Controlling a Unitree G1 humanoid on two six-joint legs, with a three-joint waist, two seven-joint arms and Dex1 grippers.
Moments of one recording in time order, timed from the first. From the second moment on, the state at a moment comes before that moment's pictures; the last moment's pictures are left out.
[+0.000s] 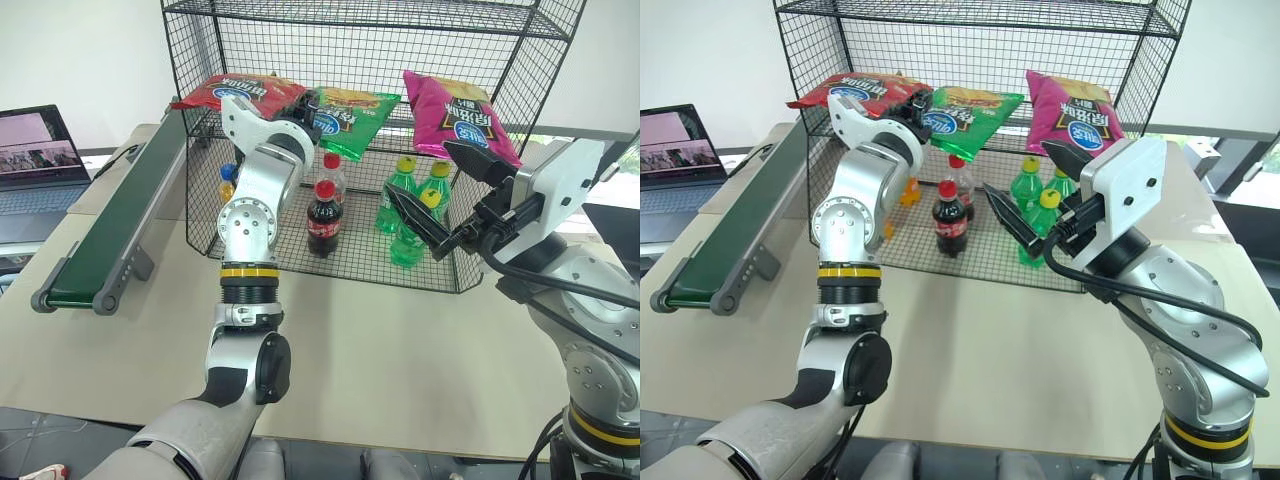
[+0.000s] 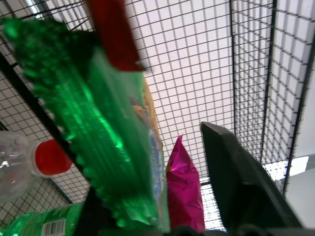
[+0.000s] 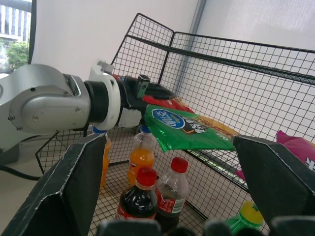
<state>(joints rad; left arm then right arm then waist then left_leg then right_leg) -1.09 -0.12 0.33 0.24 -1.22 0.36 0.50 -0.43 -0.59 -0.18 -0.81 0.61 0.69 0.28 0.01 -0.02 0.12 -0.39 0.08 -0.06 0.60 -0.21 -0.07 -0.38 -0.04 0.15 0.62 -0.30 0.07</state>
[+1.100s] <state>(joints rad) -0.82 0.36 0.37 -0.02 -1.69 0.88 0.20 -0.40 -0.60 -0.19 -0.73 0.61 0.67 0.37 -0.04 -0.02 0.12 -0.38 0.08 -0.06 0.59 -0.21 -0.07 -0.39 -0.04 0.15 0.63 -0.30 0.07</state>
